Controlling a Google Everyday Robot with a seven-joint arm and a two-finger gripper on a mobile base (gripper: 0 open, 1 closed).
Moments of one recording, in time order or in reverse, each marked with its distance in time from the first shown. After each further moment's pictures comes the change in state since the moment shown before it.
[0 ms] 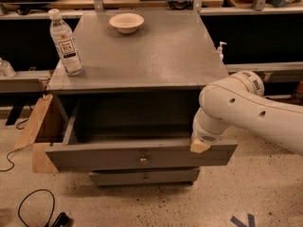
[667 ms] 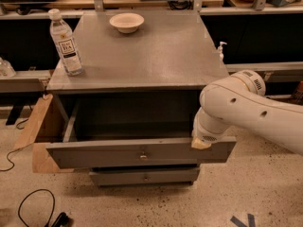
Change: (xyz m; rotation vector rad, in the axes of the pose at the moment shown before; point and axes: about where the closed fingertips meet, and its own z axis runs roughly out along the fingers) arm 0.000 0.000 -0.002 0.003 0.002 -0.001
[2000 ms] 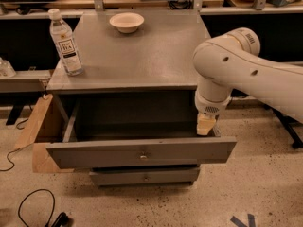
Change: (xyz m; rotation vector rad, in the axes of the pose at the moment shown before) arm 0.000 -0.048 -0.047 -0.048 0.124 -0.021
